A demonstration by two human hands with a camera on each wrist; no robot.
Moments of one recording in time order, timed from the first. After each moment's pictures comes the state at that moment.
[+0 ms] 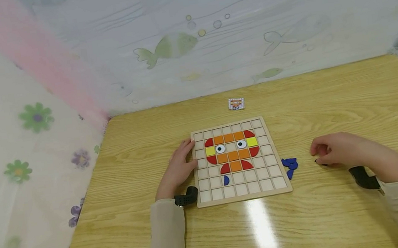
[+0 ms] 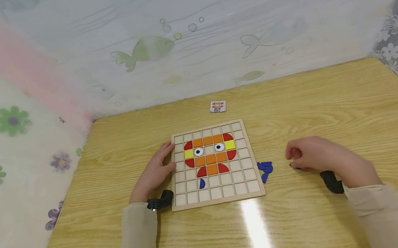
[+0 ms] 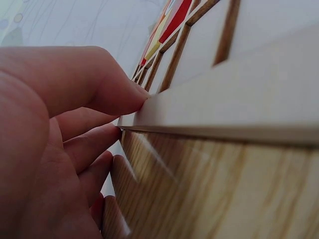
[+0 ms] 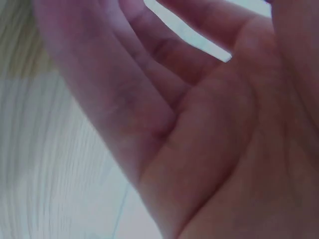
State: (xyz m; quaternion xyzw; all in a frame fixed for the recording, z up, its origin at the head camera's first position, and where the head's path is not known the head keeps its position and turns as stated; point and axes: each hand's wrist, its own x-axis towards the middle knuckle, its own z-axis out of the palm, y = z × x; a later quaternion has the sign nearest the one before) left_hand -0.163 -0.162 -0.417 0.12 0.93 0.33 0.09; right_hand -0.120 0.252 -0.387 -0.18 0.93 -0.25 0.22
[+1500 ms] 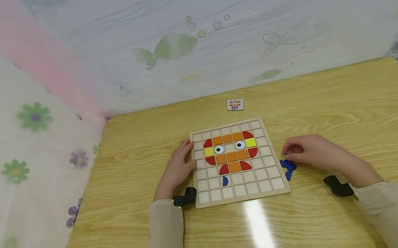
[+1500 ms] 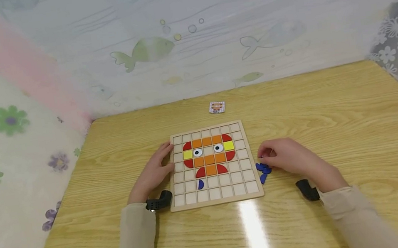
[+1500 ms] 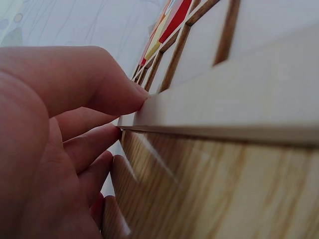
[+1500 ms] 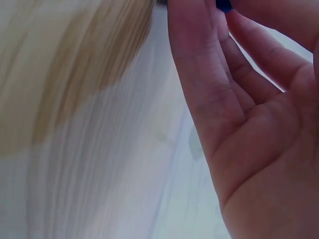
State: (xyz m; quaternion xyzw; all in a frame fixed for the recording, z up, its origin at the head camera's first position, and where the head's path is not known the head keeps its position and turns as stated) left_hand -0.164 -0.163 -0.418 0.11 0.93 0.33 0.09; right_hand -0.125 0.204 -0.394 -0.19 0.93 -0.30 0.11
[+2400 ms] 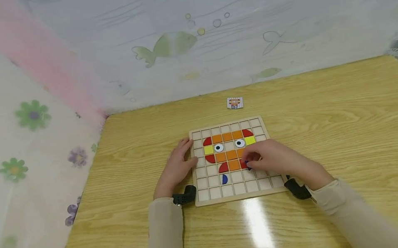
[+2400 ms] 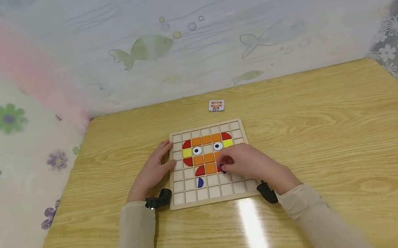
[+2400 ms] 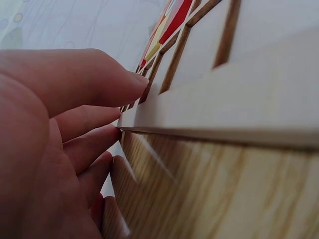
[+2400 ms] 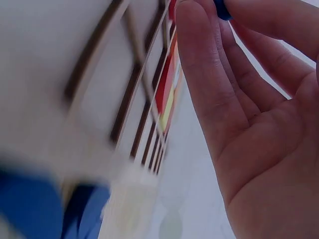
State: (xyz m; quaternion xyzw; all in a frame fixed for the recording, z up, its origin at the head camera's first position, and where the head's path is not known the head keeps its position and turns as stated) left_hand -0.164 -0.163 -0.418 0.09 0.93 0.34 0.11; right_hand -0.132 0.118 -0.386 -0.26 0.90 -0.32 0.13
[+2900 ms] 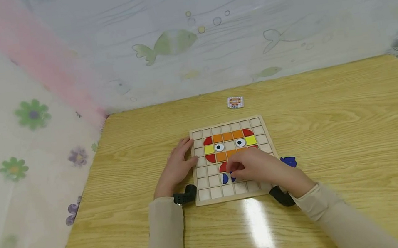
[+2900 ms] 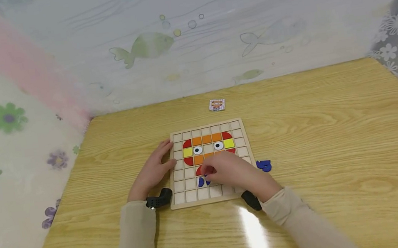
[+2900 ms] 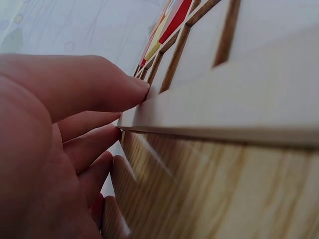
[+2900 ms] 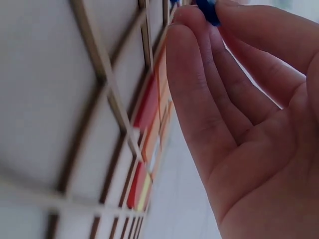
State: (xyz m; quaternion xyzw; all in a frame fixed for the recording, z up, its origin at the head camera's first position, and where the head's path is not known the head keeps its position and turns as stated) left_hand -0.163 -0.163 -0.417 0.10 0.93 0.34 0.11; right_hand -0.124 0.079 -0.386 -0.30 0.89 -0.31 0.14
